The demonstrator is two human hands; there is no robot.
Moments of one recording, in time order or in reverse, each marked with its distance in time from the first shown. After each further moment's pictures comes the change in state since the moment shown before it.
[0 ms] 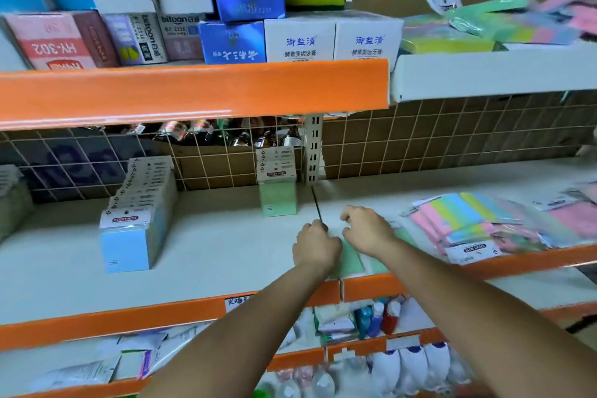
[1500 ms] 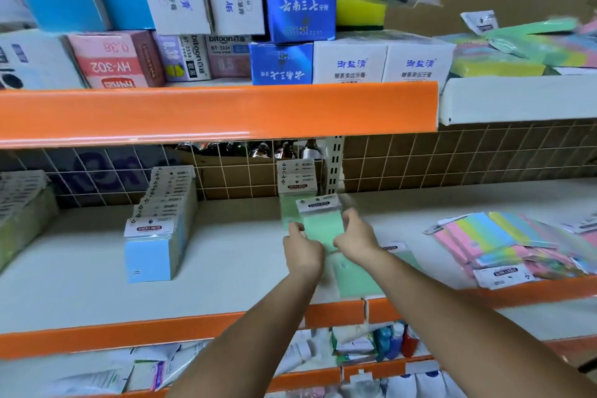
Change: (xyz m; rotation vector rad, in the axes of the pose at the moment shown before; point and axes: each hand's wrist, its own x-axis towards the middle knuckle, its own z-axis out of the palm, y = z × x) left_hand 0.028 -0.034 -0.030 -0.469 0.179 -0.189; right_hand 0.013 -0.063 0.016 0.463 0.002 0.196
